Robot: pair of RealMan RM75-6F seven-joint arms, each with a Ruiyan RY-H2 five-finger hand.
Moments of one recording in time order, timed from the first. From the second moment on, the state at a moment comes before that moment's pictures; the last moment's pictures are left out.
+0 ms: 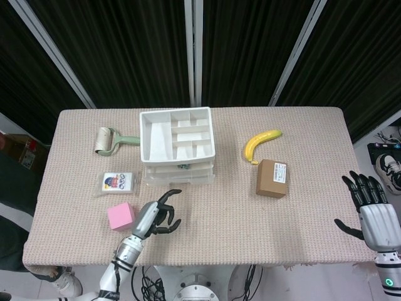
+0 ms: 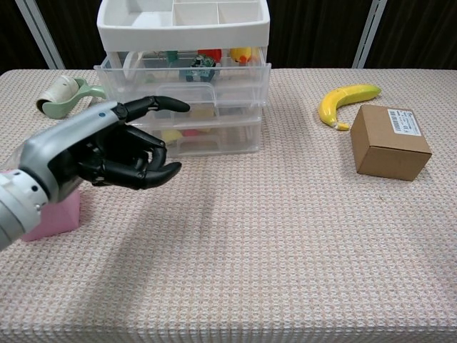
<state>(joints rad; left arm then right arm) -0.41 -1.72 -0.09 -1.74 1.40 1.20 -0.14 0.07 -1.07 0.05 -1.63 -1.61 1.56 0.00</state>
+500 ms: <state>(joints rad) -0.49 -1.56 -0.21 -1.80 1.34 1.20 0.23 0.06 -1.07 0.05 -1.59 -1.60 1.57 0.06</state>
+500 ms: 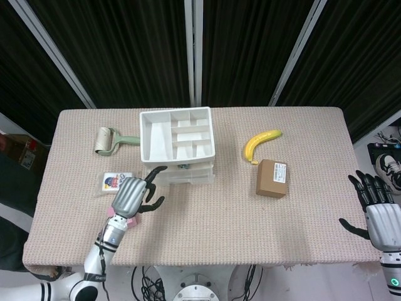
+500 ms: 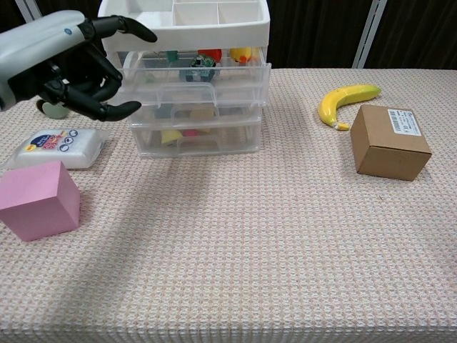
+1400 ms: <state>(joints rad) -0.49 -1.36 -0.09 -2.03 1.37 1.12 0.15 0.07 -1.08 0.06 -1.58 -1.59 1.55 0.06</state>
